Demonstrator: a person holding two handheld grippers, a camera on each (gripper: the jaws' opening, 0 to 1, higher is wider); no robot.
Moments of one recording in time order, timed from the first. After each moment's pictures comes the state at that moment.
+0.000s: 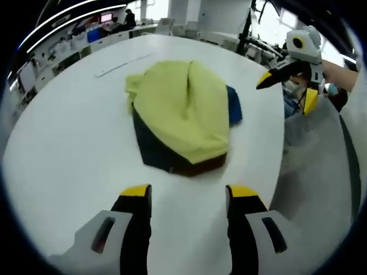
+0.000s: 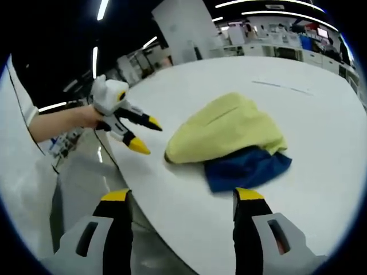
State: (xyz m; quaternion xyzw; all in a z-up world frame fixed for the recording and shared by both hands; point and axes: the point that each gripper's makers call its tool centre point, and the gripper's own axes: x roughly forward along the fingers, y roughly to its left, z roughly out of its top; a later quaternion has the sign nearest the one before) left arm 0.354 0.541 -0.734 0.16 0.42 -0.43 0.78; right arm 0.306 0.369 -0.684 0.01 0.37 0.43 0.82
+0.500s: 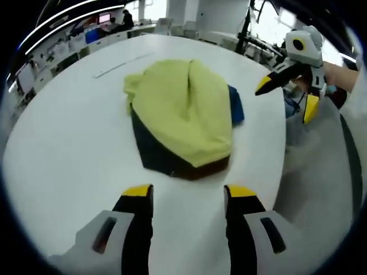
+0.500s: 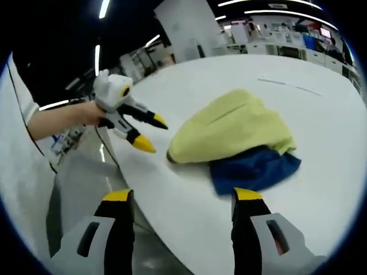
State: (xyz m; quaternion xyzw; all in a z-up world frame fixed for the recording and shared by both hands) left arm 0.359 0.537 -0.737 0.16 0.41 -0.44 0.78; right arm 0.307 0.382 -0.694 0.01 0.37 0.44 0.82
